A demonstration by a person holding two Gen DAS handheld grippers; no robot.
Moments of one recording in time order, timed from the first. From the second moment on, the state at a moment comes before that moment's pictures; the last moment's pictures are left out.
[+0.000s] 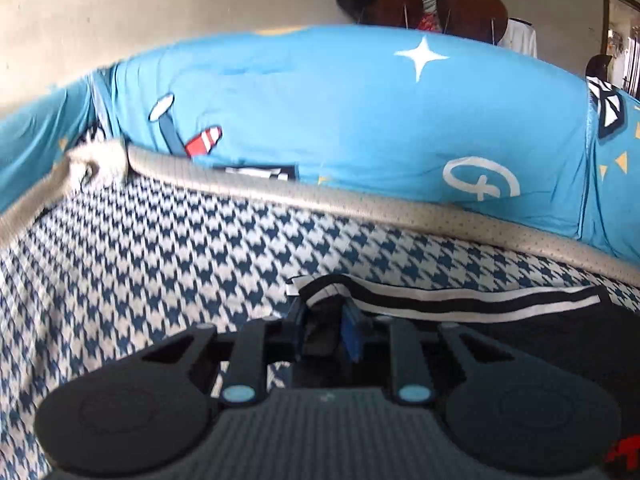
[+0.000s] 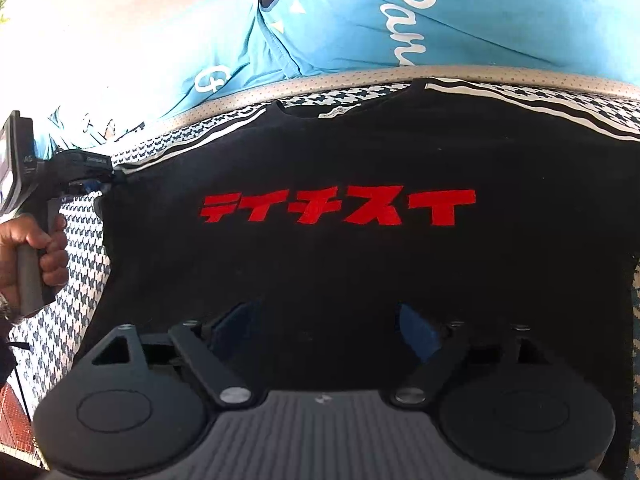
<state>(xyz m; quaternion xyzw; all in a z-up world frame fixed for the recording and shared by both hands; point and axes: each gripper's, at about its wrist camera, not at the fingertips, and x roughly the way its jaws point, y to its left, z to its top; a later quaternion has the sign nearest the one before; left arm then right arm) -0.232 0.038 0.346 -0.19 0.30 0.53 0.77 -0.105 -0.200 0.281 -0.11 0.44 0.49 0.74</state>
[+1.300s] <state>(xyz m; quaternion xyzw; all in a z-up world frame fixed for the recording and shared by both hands) -0.294 -0.006 0.332 -0.47 0.27 0.40 0.74 -0.127 -0.187 0.275 -0.19 0.41 0.51 0.74</state>
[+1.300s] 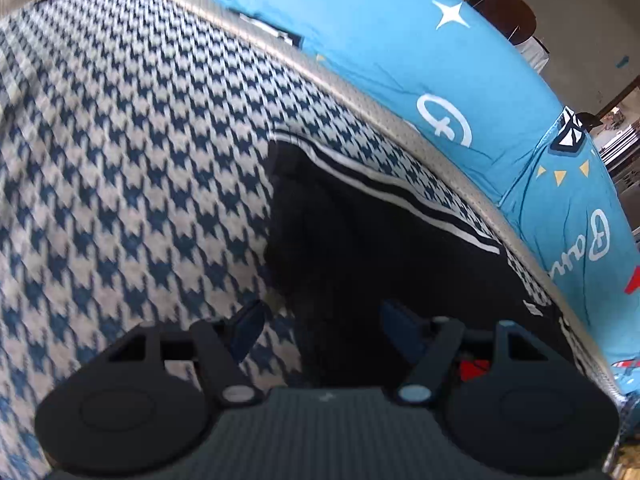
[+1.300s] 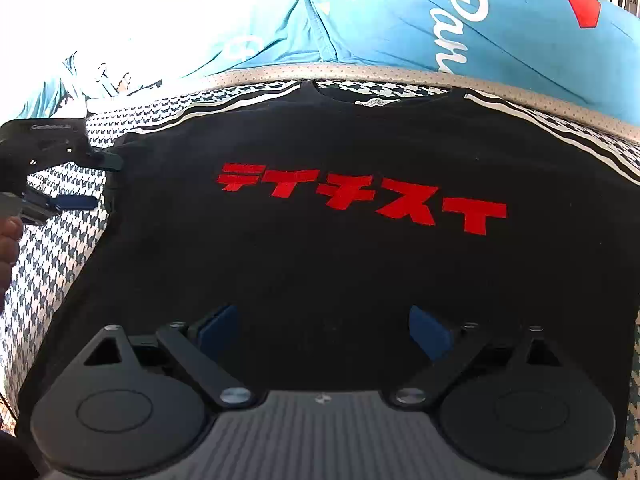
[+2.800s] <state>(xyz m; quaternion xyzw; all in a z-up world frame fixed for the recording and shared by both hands) -0.211 -0.067 0.332 -0.24 0.37 0.46 0.77 -0.101 -0.195 0.275 -0.14 0.43 0.47 0.76</state>
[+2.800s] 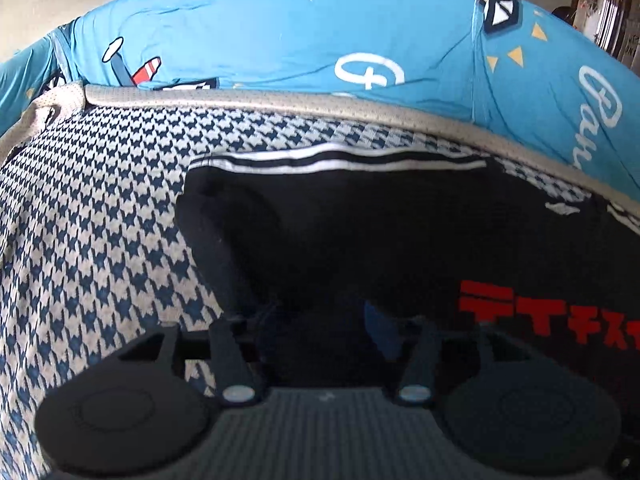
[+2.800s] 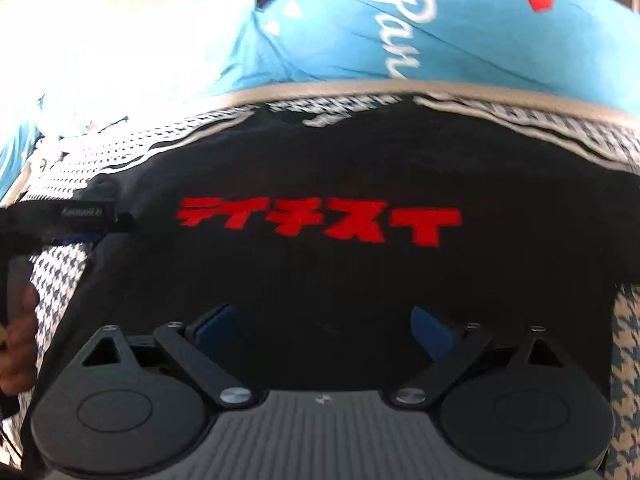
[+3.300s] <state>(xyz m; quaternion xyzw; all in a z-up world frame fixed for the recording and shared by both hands) -0.208 -0.067 0.326 -0.21 0.38 0.49 0.75 -0.085 -0.237 0.276 -0.15 0.43 0.46 0.76</state>
